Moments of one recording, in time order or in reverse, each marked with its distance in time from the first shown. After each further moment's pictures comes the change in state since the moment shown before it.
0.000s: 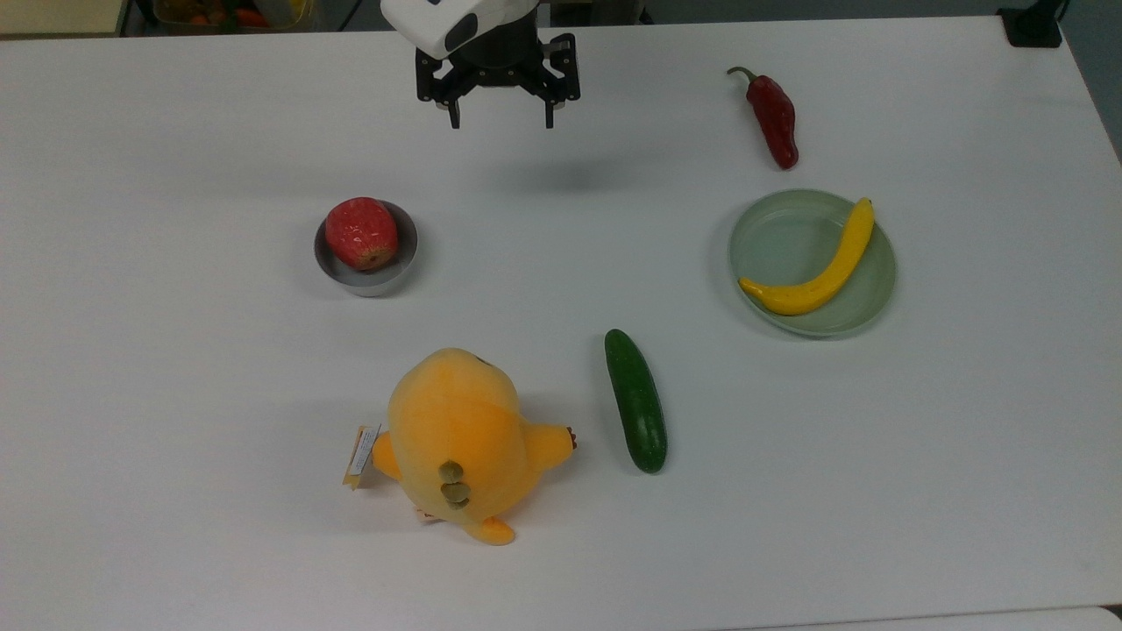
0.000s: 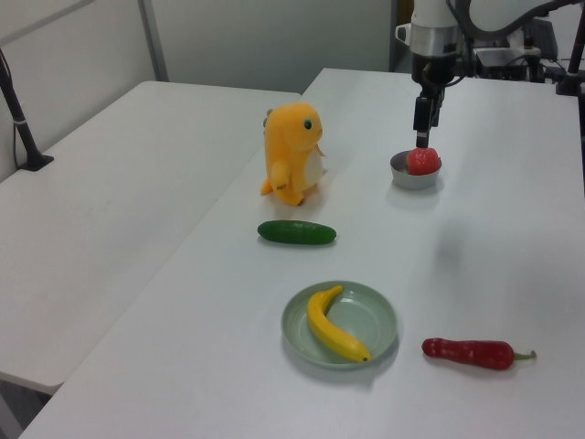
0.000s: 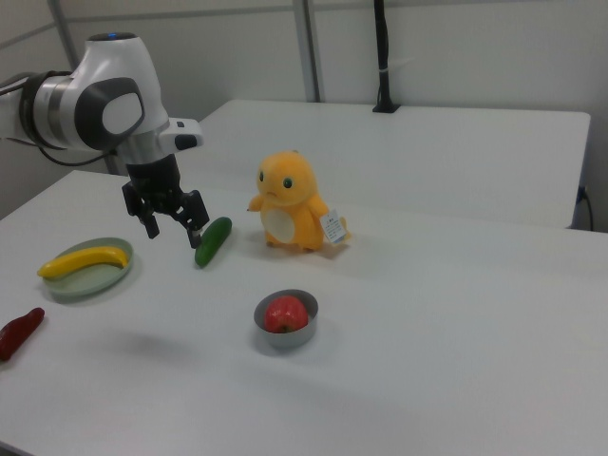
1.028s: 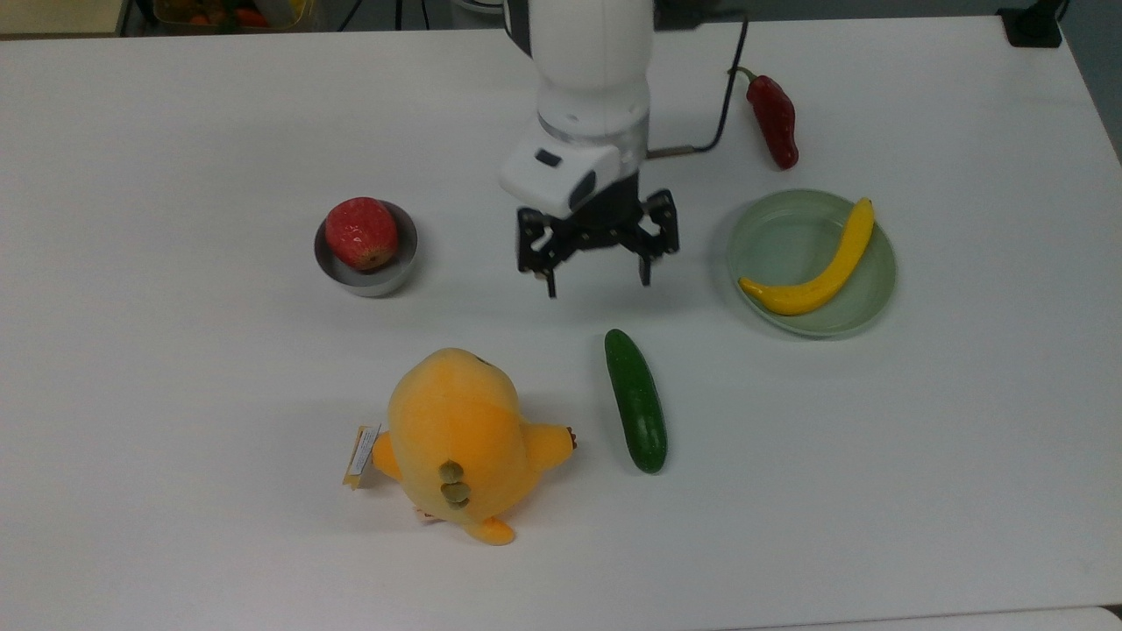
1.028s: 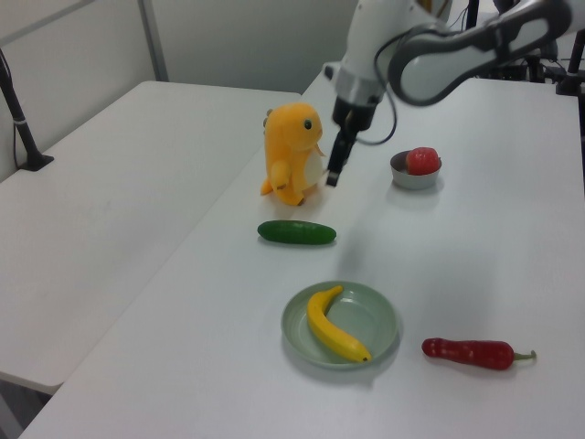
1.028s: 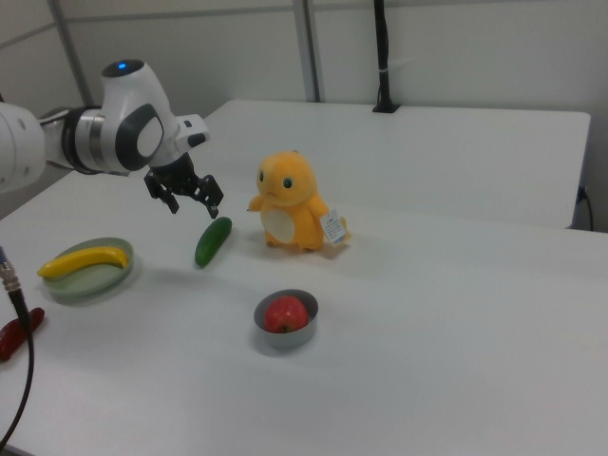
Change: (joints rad) arm 0.078 0.389 0.046 0.296 -0.006 0.361 0.000
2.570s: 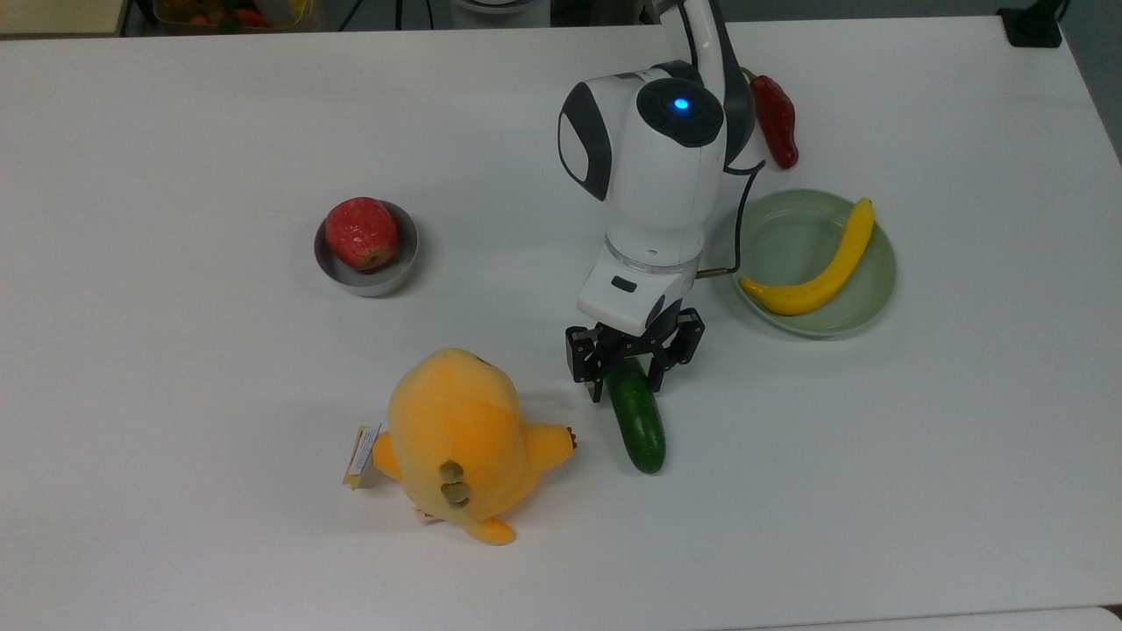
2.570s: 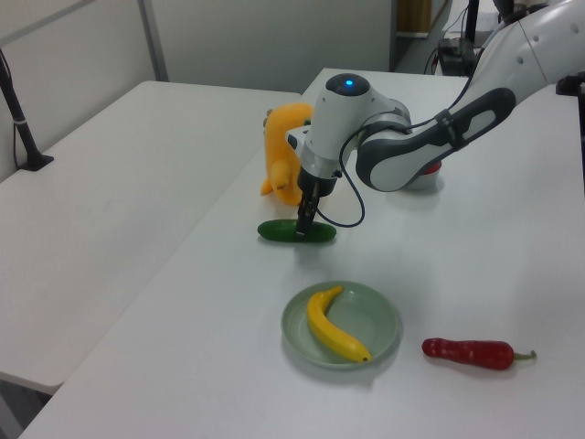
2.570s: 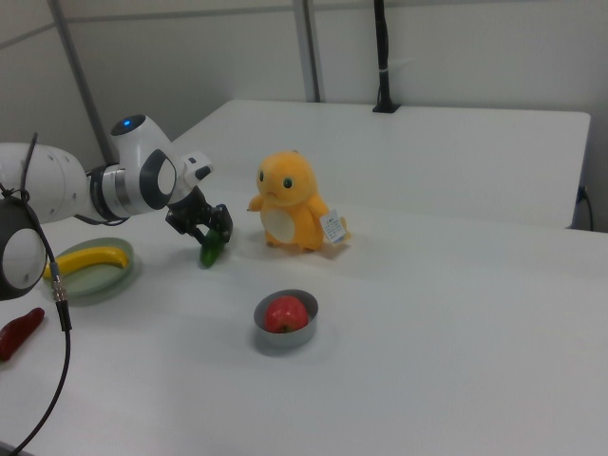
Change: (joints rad) arm 0.077 0.297 -0.031 0.179 -0.212 0.160 0.069
